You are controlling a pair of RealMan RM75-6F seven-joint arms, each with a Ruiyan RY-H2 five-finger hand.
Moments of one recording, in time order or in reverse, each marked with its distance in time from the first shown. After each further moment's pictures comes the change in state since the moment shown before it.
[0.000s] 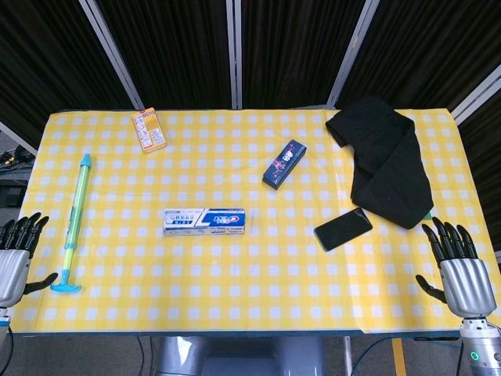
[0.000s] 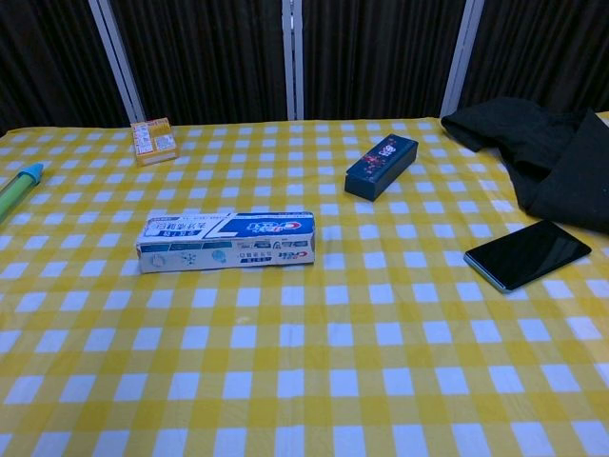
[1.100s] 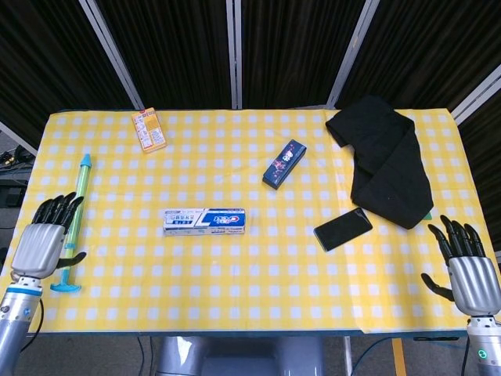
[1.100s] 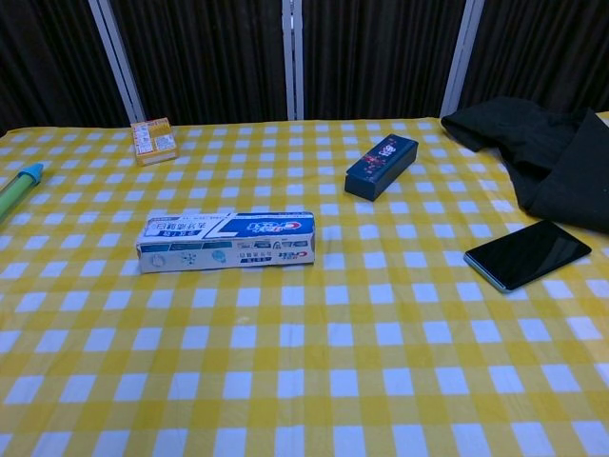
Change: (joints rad) left arm -0.158 -0.035 -0.099 -0.070 -0.098 -0.167 0.122; right arm 0.001 0.029 0.012 0.001 0.032 -0.016 0.080
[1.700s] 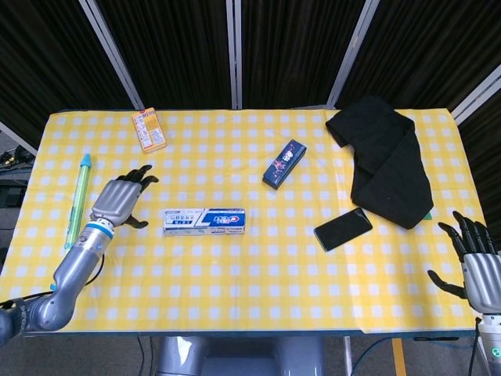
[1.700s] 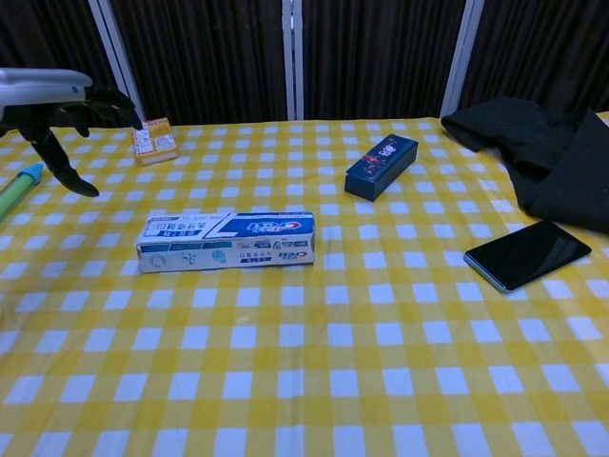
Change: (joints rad) left arm -0.471 -0.081 -0.149 -0.012 -0.614 -0.410 0.296; right arm 0.000 0.053 0.015 -0.015 0.029 -0.016 0.158
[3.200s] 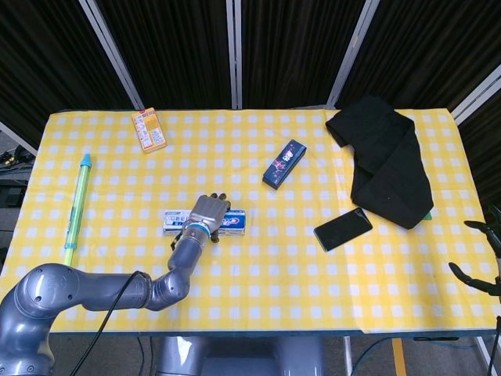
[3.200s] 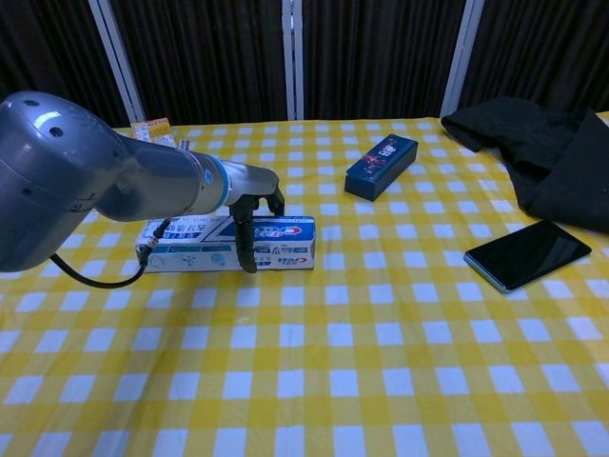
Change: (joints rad) left arm -0.575 -0.497 0.093 0.381 -0.704 0.012 0.372; right arm -0.023 0.068 0.040 0.022 0.028 0.036 0.286
